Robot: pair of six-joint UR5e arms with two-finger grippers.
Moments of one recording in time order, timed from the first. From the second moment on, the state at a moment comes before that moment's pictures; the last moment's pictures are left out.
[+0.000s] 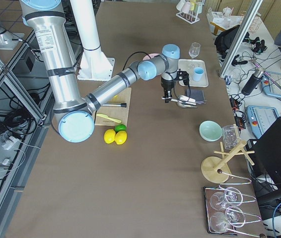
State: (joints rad) left arm -1.63 -1.52 -1.71 -1.72 -2.29 -0.02; right arm 1.07 -1.37 1.95 -1.68 2.16 0.56
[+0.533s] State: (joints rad) left arm -1.62 -1.50 -1.69 -1.72 -2.31 0.02; right arm 1.08 -1.73 1.86 -1.09 2.16 0.79
